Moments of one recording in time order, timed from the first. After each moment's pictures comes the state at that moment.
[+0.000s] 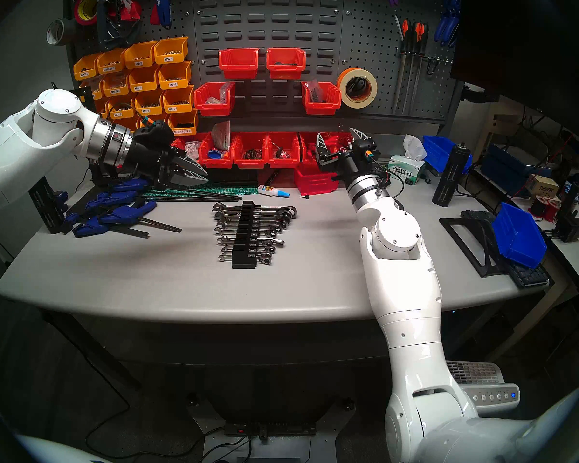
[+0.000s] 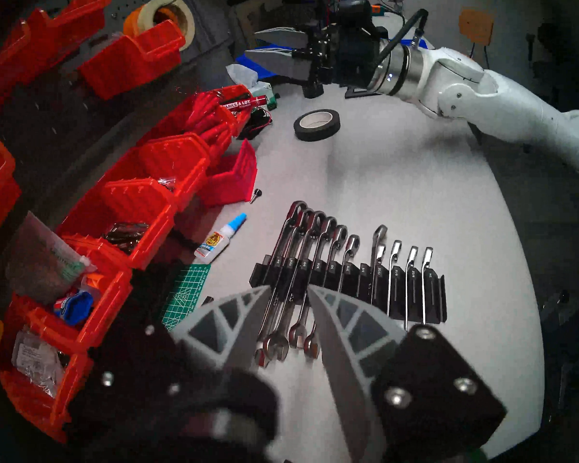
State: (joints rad) left arm 0.21 -0.43 -0.36 -1.48 -0.86 0.28 -0.98; right arm -1.23 -1.44 1.56 -1.56 0.10 -0.12 0.26
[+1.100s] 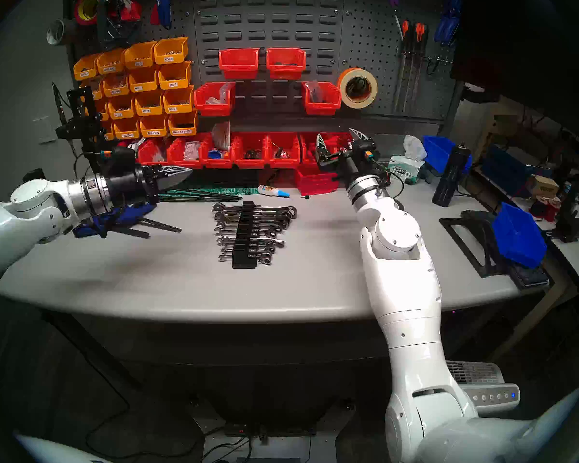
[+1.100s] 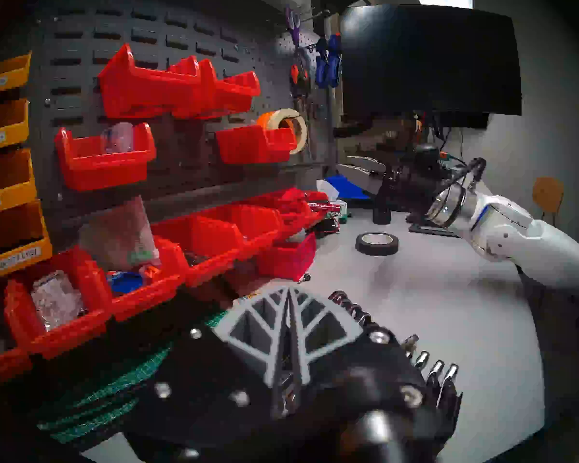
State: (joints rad) left arm 0.56 -0.19 -0.37 -1.69 -1.33 -0.17 -0.58; right arm -1.23 -1.44 1.56 -1.56 0.10 -0.12 0.26
